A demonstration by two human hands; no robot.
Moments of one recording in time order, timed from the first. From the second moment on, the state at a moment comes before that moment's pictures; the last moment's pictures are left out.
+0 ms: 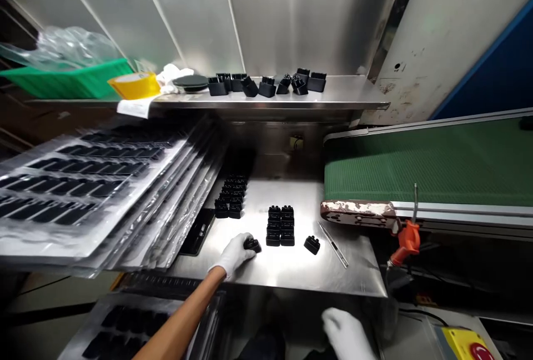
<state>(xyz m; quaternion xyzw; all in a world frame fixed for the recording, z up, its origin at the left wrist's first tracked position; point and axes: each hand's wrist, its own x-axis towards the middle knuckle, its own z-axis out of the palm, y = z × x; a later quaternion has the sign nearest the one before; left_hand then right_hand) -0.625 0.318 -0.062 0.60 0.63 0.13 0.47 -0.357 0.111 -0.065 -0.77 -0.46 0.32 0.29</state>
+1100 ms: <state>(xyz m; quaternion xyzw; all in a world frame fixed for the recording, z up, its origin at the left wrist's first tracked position) -0.565 0.208 0.121 0.36 0.44 0.21 0.80 -0.392 0.142 0.095 -0.57 -0.53 0.47 0.41</state>
